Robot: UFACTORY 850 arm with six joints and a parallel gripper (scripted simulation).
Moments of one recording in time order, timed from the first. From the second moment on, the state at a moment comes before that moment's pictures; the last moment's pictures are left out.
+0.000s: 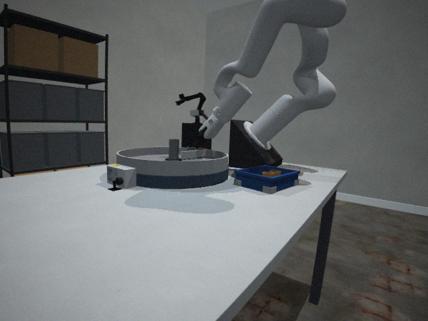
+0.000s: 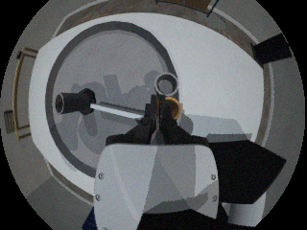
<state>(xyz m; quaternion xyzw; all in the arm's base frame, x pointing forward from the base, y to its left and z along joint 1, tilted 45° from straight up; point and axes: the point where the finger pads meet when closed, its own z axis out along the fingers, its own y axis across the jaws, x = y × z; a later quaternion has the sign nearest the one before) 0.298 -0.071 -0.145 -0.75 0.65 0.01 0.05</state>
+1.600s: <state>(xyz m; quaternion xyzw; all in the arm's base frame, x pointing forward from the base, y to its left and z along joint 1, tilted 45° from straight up) 0.304 -0.147 -0.069 -0.75 0.65 0.01 0.05</state>
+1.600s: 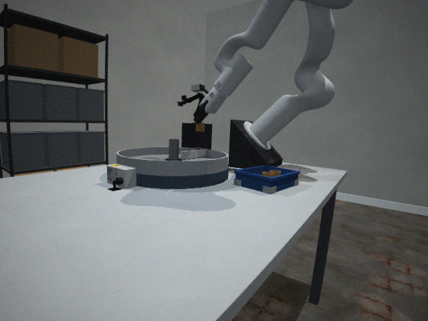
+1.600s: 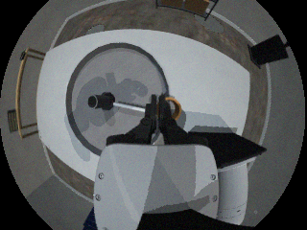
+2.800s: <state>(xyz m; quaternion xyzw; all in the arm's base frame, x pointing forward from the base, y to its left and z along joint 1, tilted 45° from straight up) 0.322 -0.118 -0.041 -0.75 0.65 0.01 0.05</state>
